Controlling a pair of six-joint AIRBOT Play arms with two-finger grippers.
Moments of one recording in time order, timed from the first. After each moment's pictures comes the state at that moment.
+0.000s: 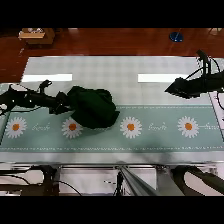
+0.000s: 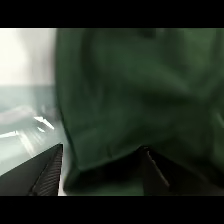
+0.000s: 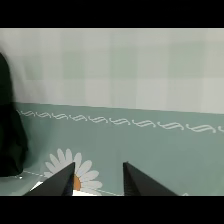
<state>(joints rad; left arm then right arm) 0.21 -1.55 0.91 0.69 -1.16 -1.26 -0.15 -1.18 1.09 -1.01 1.24 1.42</state>
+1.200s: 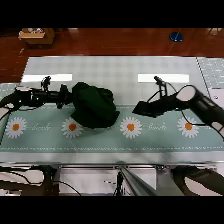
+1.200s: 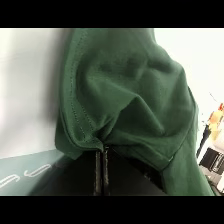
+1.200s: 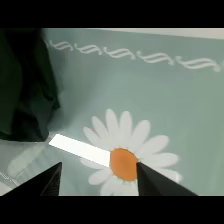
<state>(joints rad) 0.18 -1.61 0.92 0.40 -1.06 -1.18 0.27 -1.22 0.83 -0.90 0.97 1.50</state>
